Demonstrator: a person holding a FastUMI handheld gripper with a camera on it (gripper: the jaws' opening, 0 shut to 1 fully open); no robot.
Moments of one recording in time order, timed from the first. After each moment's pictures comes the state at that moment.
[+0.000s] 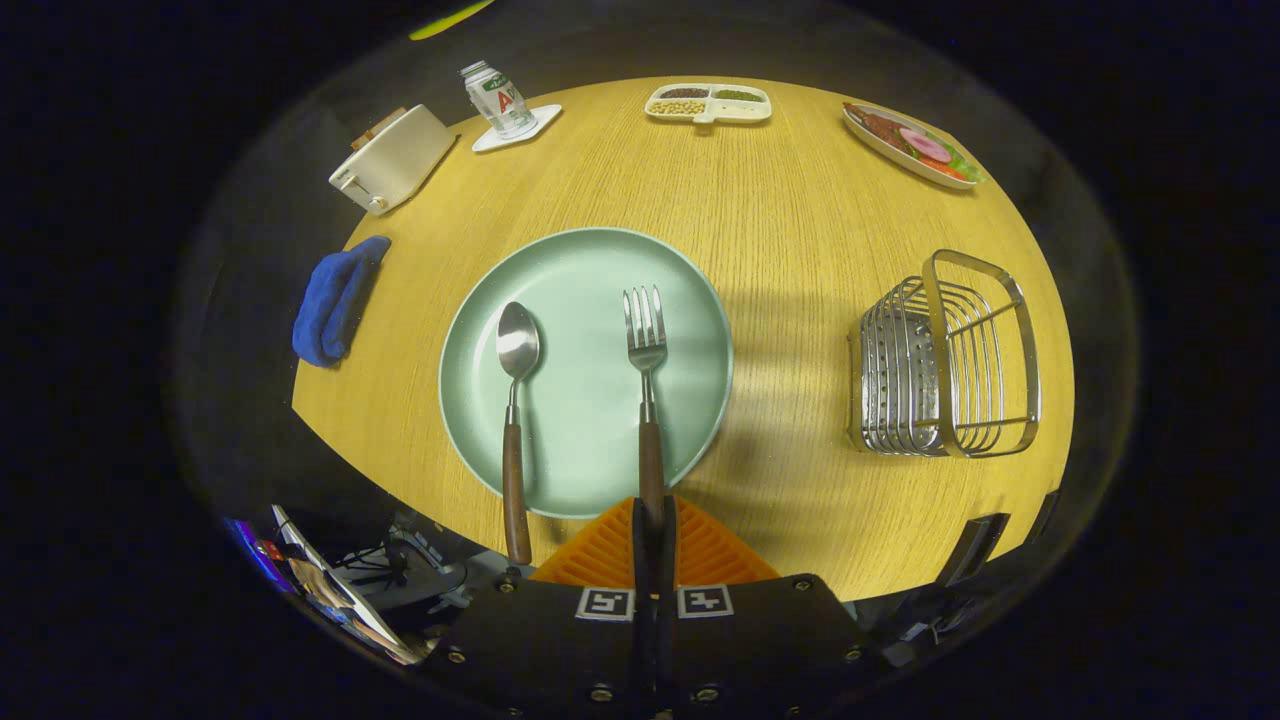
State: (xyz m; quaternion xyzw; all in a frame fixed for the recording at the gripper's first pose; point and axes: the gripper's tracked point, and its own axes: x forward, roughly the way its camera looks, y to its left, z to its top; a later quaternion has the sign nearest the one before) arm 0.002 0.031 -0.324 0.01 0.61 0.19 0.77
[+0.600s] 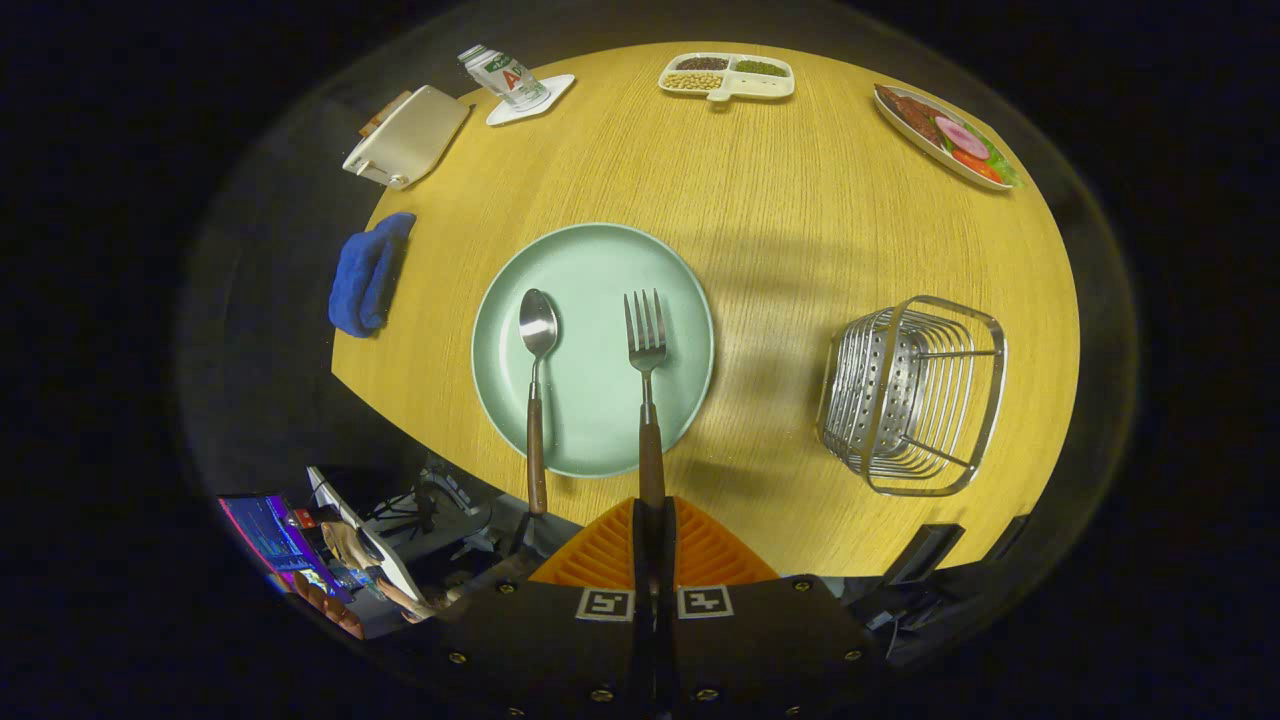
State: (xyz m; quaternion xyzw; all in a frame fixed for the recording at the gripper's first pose) arm 0.011 -0.001 -0.265 0.00 0.68 0.24 0.69
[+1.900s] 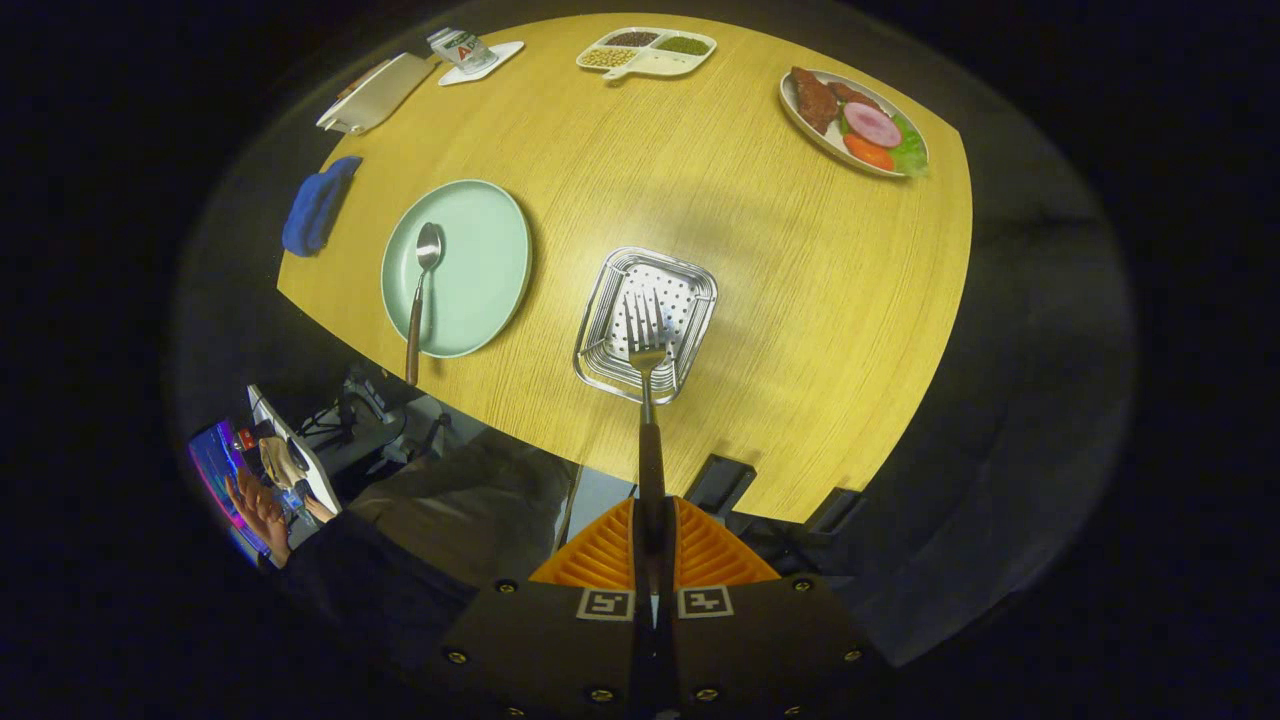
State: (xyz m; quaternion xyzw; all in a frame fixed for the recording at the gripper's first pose) arm 0.029 -0.159 -0.216 -0.14 0.75 0.19 0.61
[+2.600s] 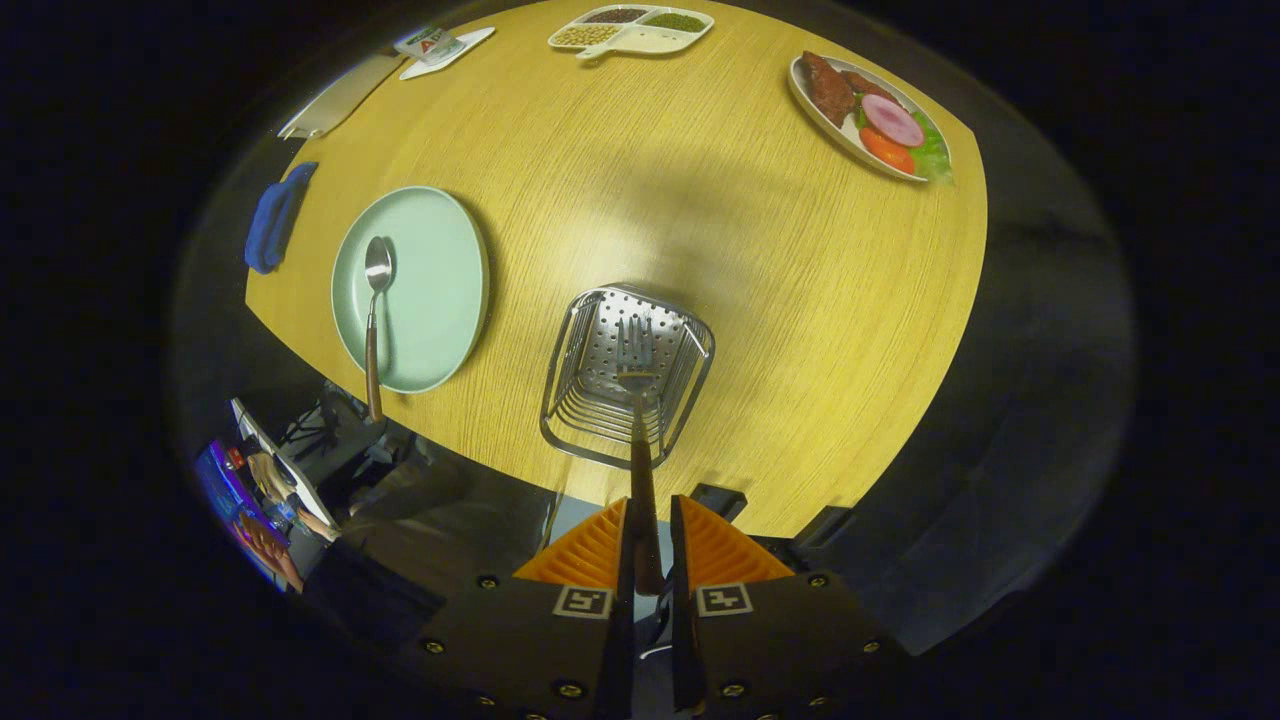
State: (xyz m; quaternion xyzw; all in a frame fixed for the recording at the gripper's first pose) arm 0.066 -0.149 -0.241 -0.15 0.76 0.15 0.62
